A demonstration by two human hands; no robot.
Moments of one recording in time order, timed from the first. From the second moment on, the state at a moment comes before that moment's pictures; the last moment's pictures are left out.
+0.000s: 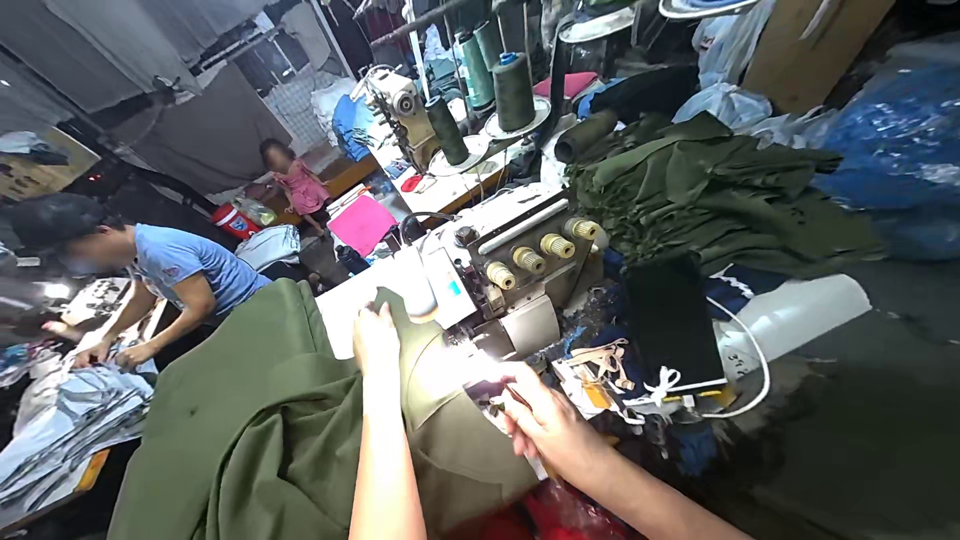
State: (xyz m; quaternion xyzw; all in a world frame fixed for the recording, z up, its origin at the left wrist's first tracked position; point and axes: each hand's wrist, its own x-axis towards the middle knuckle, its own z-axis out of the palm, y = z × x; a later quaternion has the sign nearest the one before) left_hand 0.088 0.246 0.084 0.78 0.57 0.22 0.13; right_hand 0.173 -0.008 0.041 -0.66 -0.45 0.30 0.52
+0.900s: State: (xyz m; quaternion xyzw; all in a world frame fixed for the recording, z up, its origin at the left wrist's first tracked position) left_hand -0.046 0.060 0.101 0.67 0.31 0.63 0.23; right_hand 0.162 0.035 0.065 -0.29 -0.20 0.74 0.57
